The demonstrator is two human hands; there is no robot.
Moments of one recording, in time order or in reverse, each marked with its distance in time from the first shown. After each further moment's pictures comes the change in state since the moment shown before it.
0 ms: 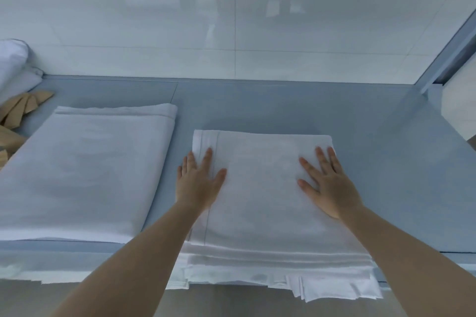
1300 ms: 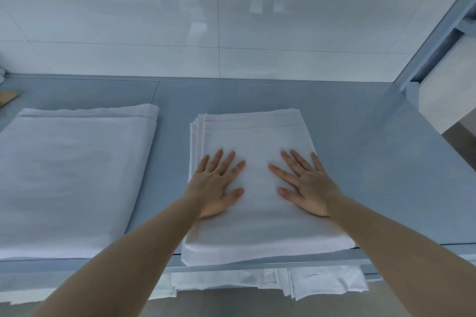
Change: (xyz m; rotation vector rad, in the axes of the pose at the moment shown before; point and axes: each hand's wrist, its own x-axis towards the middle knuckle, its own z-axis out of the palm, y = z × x) left_hand 0.013 0.032 0.011 0.333 -0.188 0.667; right_hand 0.010 -0.006 -0.010 -0.144 -0.176 -0.290
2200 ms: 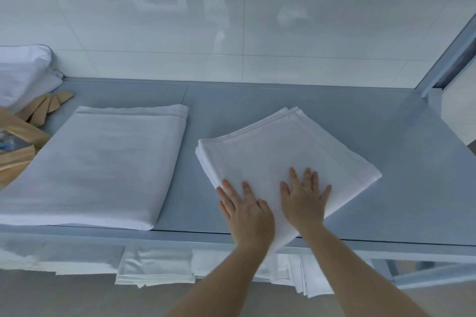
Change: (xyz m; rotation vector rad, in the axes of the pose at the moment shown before) left_hand -0.061 0.132 -0.009 -0.544 0.200 -0.810; right_hand -0.024 -0.112 -0.012 0.385 0.083 0.612
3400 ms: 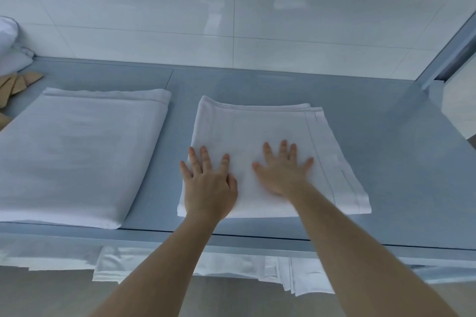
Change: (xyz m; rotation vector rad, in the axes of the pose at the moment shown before) left_hand 0.070 -0.030 -0.014 0.491 0.156 0.269; right_hand 0.072 -0.017 -0.006 -0.122 -0.268 -0.169
